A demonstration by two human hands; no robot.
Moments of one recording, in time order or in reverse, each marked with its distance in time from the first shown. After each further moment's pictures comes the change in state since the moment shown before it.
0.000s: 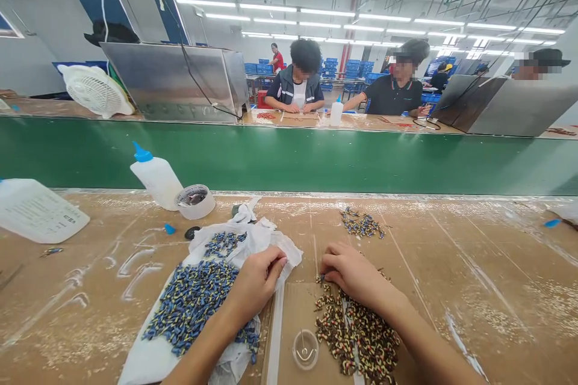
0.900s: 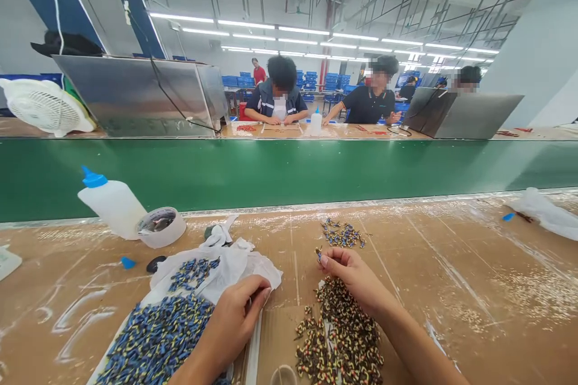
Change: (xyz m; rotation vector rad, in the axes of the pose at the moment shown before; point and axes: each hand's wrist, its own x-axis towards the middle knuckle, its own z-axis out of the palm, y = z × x) left_hand 0.000 0.004 0.004 0.008 -0.044 0.021; right_hand -0.007 0.020 -0.009 1.010 0.334 0.373
